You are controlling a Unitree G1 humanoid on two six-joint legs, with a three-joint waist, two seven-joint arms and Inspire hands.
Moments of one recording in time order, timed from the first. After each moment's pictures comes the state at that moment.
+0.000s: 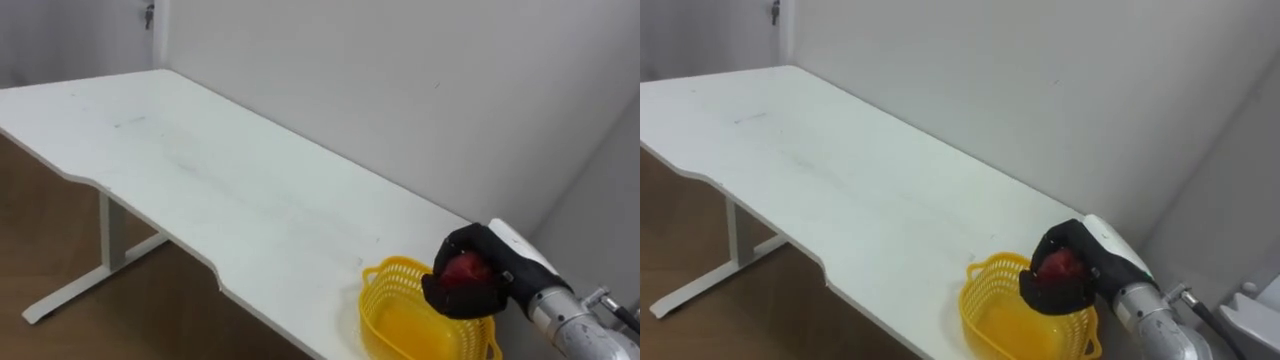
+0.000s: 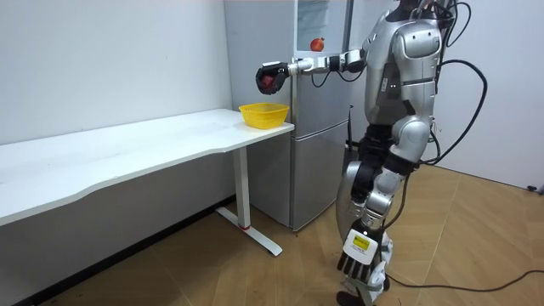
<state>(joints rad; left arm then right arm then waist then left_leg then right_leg) 0.16 0.38 0.12 1.06 0.47 0.09 -0.18 -0.45 -0.59 0.26 0.42 -0.15 -0.01 0.04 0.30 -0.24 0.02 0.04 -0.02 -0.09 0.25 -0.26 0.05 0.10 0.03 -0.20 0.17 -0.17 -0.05</state>
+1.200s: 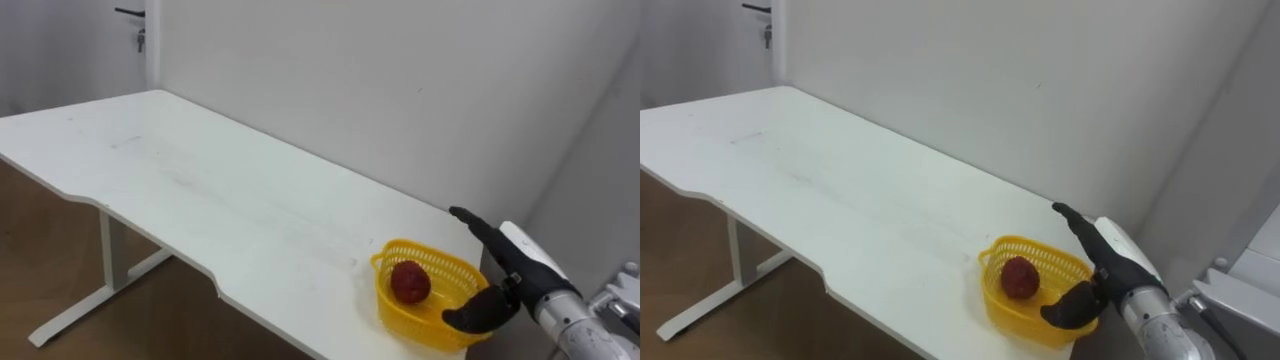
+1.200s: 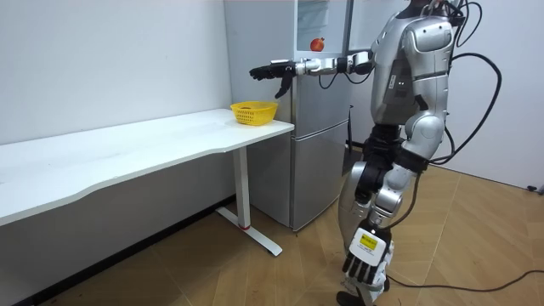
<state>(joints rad) 0.23 0.37 0.09 0.99 0.47 0.10 -0.17 -0.45 -0.59 0.27 0.40 -0.14 0.00 -0.02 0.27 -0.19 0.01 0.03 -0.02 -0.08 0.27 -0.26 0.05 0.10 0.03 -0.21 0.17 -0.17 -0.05</state>
